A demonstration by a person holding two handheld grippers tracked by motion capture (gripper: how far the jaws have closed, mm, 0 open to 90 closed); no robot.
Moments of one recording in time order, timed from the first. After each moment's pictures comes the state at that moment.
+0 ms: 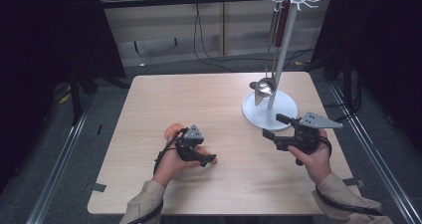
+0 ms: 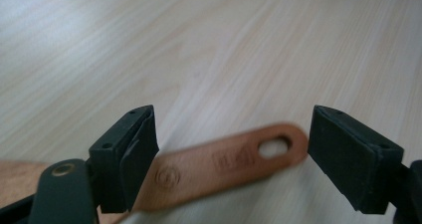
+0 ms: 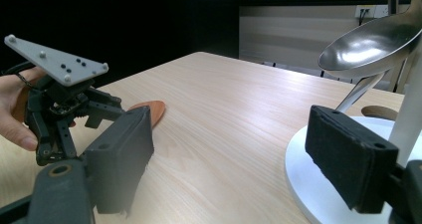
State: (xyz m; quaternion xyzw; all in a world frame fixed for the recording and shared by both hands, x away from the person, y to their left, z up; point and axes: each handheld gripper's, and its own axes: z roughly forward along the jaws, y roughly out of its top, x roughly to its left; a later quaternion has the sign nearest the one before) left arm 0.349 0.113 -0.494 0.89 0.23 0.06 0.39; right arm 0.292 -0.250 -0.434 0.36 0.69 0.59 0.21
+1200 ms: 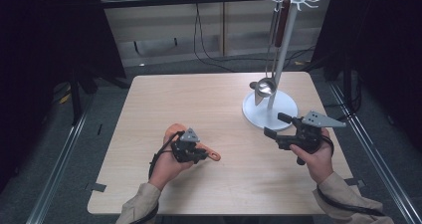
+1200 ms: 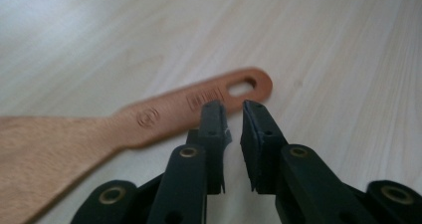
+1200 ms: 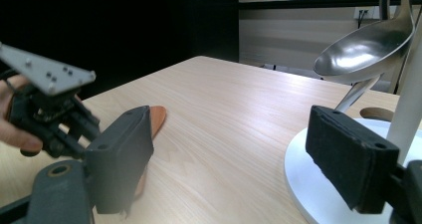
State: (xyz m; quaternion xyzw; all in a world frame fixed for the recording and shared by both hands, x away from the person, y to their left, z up) left arm 0.334 0.120 -0.487 0.90 0.22 0.04 0.36; right arm 0.291 -0.253 -0.429 0.37 0.68 0.60 0.21
